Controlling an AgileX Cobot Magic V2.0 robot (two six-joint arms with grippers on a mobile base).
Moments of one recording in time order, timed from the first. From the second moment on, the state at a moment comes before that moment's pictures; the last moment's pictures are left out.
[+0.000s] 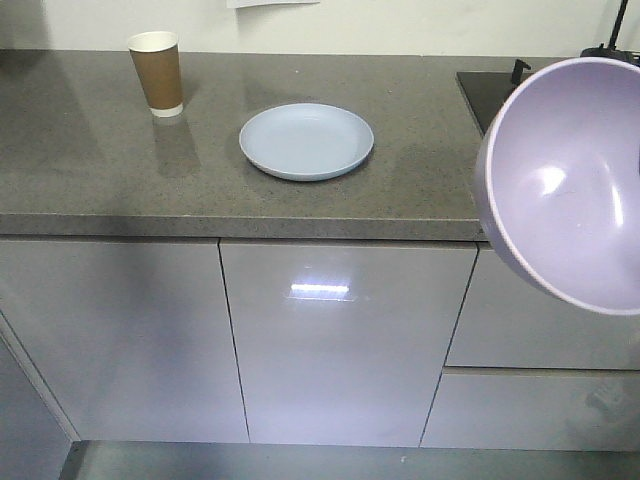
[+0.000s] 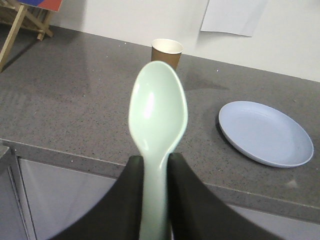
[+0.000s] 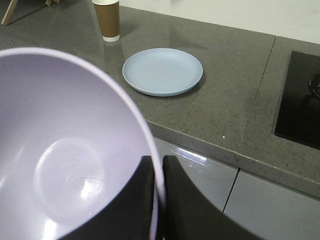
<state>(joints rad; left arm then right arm) -0.39 0.94 -0.99 0.79 0.65 -0.94 -0.14 0.84 -1.10 0.68 0.94 -0.65</state>
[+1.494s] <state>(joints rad) -0.39 0.94 -0.99 0.79 0.65 -0.94 -0.14 0.84 -1.10 0.68 0.94 -0.65</state>
